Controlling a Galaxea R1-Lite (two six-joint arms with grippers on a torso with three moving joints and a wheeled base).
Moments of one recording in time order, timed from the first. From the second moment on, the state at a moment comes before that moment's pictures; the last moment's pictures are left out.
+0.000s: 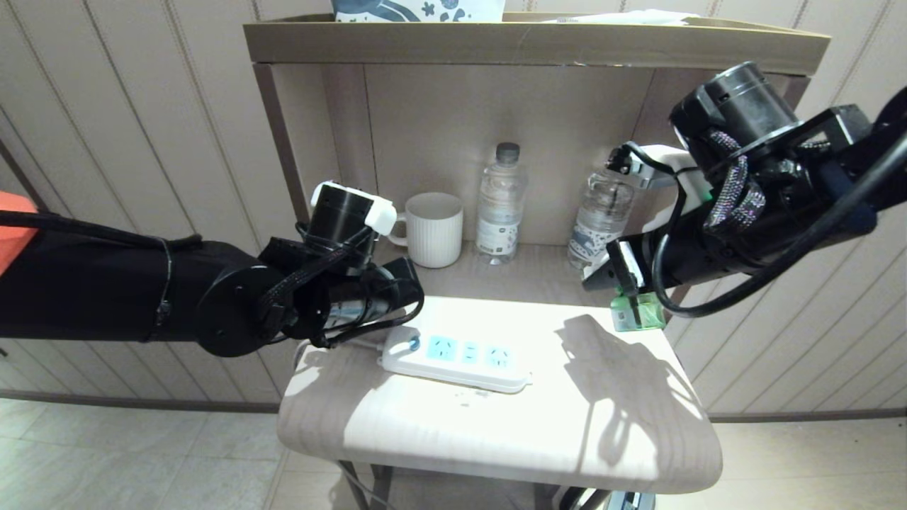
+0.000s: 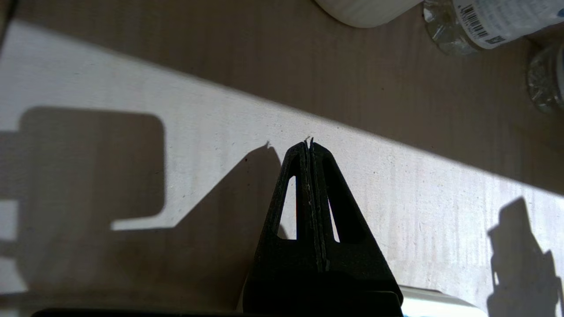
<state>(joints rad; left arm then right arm) -0.68 1.90 -1.24 -0.09 0.23 -0.72 0.48 1.70 -1.65 0.70 -0.08 0.14</state>
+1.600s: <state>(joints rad) -0.69 1.91 -1.14 -0.11 0.23 -0.70 0.48 1.74 -1.65 0.70 -0.09 0.13</state>
